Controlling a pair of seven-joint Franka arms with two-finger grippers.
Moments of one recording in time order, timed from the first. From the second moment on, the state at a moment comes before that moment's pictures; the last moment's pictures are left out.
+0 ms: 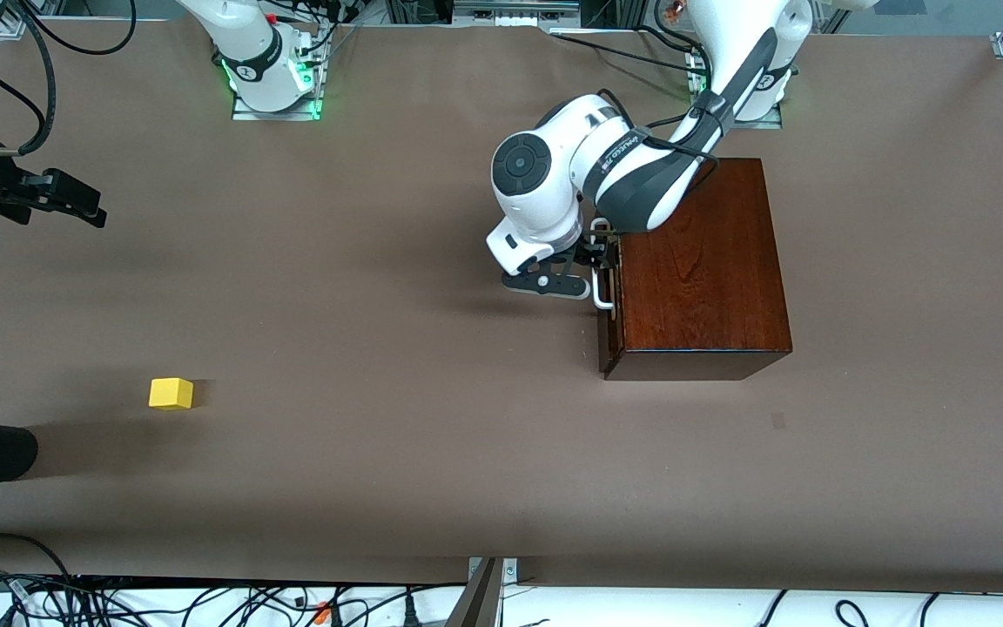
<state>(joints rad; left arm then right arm) -0.48 0.59 -0.31 -1.47 0.29 1.77 -0.73 -0.01 0.04 0.01 -1.57 -0.01 1.56 0.04</state>
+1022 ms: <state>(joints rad) -0.49 0.59 -0.32 -1.59 0.40 1.87 -0.90 -0.01 0.04 0.01 -1.57 -0.01 1.56 0.04</state>
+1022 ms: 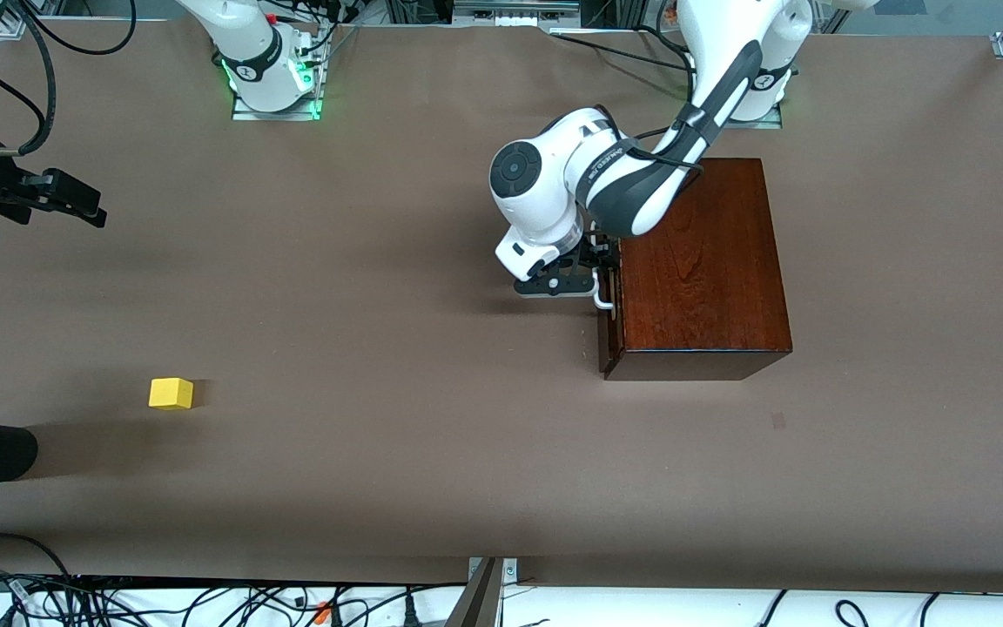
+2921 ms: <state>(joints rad) -0.54 0.63 -0.31 -1.57 0.37 2.02 -0.98 -0.01 0.04 0.02 -1.57 -0.01 1.56 0.04</state>
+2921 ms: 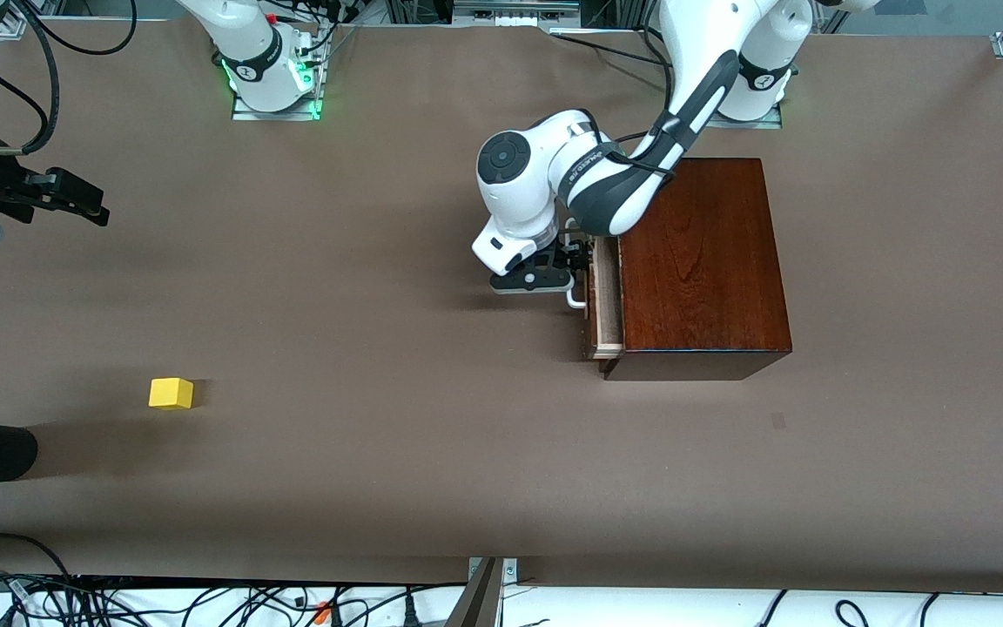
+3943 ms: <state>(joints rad) -0.59 0.69 -0.30 -1.46 0.36 2.00 -0.99 -0.01 0.04 0.02 -1.57 -0.01 1.55 0.04</state>
